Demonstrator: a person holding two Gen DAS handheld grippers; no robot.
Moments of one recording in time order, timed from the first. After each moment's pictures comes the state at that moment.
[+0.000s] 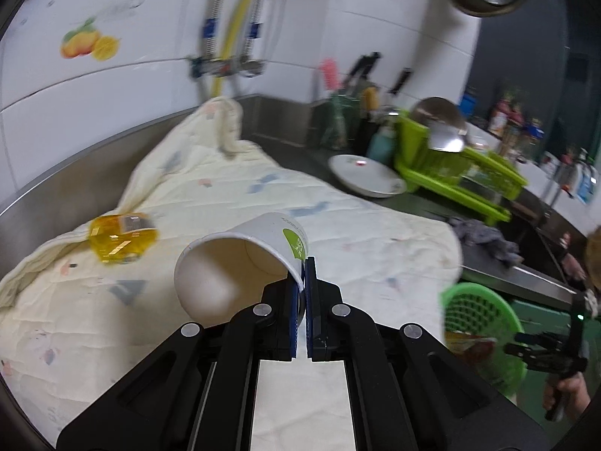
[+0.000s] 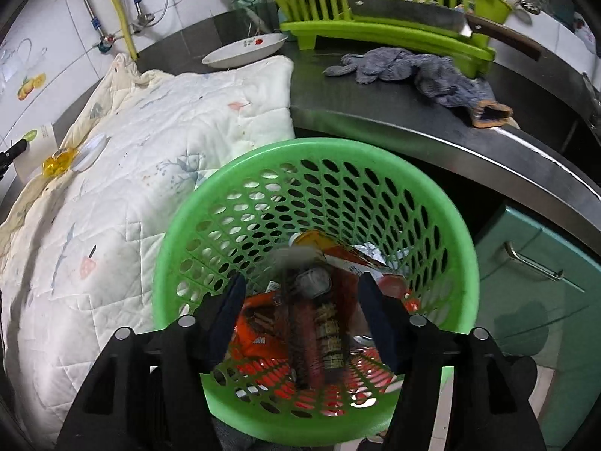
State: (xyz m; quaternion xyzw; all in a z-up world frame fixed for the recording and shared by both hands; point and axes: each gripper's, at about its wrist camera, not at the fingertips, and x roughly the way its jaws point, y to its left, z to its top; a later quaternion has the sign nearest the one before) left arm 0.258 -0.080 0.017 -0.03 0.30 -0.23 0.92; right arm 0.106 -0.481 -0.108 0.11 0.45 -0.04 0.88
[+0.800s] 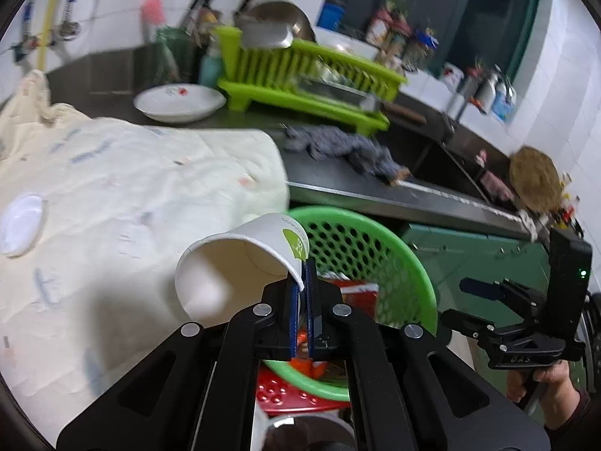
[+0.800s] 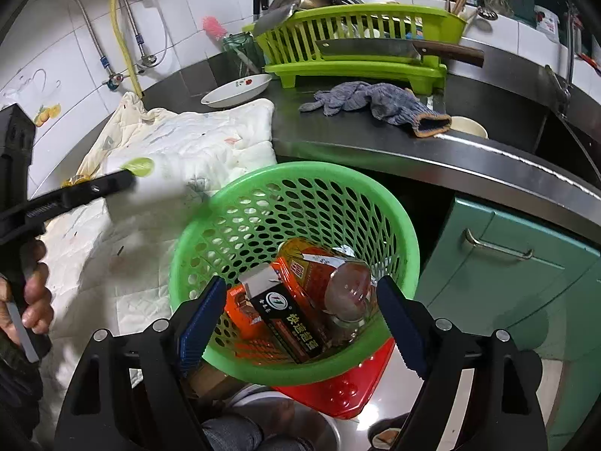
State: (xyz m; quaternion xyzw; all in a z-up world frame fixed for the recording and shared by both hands) left arm 0.181 -0.284 -0.036 0.02 0.38 -0.41 0.83; right arm 0.039 -0.499 -0.079 0.14 0.40 -0.05 0.90
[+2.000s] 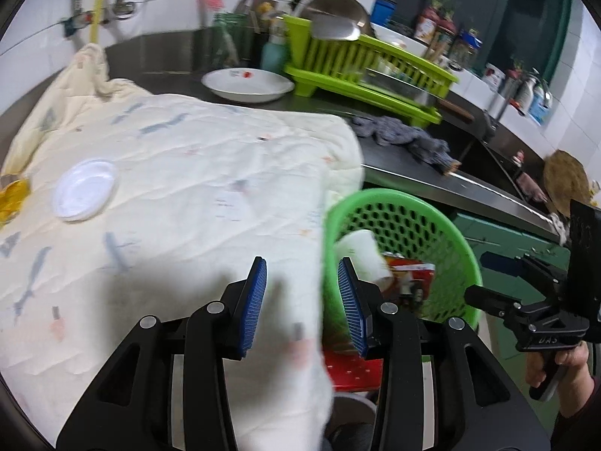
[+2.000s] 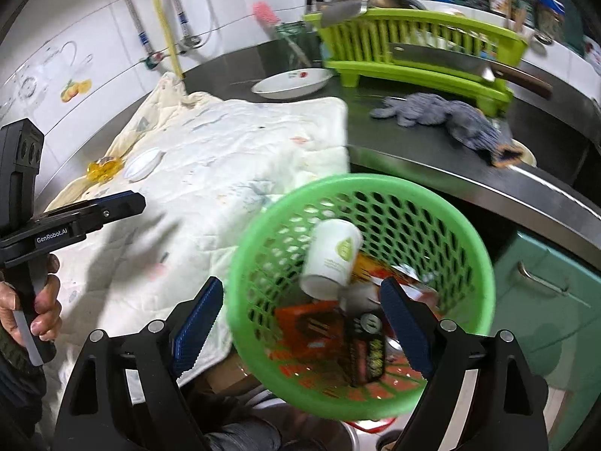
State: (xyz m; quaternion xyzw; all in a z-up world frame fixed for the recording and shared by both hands) left arm 0.201 -0.203 -0.038 0.03 0.40 -0.33 0.85; right arm 0.090 -0.435 -0.066 0.11 0.41 0.01 0.91
